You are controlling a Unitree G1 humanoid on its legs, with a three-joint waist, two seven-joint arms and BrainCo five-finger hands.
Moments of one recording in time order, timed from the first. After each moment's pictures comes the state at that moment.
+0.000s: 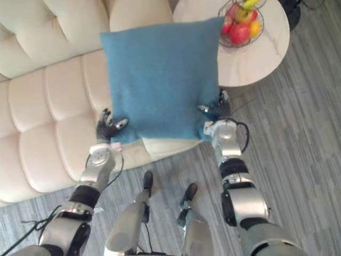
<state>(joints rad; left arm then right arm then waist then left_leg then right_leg) -0.57 0.16 -0.10 0.56 -0.32 -0.13 0.33 -0.86 -0.28 -0.03 0.82 0.20 -0.07 -0.21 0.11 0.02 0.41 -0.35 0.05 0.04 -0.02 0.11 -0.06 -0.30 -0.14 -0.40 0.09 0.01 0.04</state>
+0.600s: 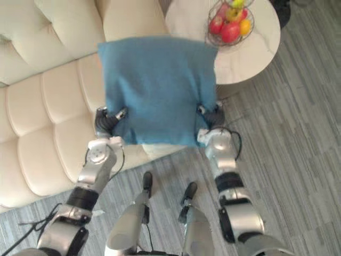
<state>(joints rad) -0.37 0.16 -0.17 0.22 -0.36 -0.13 0.36 -0.50 -0.20 0.02 0.47 0.28 -0.11 -0.22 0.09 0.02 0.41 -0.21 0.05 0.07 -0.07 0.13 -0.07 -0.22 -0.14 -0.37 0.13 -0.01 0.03</state>
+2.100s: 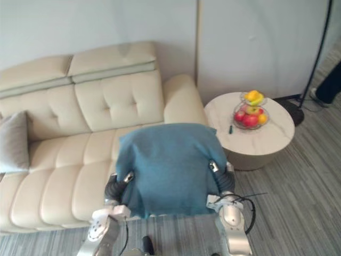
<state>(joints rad) 0.24 0.09 -0.28 -0.06 -0.40 -0.12 0.19 0.16 -0.08 -0.01 -0.02 0.15 -0.14 -0.17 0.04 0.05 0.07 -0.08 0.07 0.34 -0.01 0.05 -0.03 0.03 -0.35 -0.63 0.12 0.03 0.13</state>
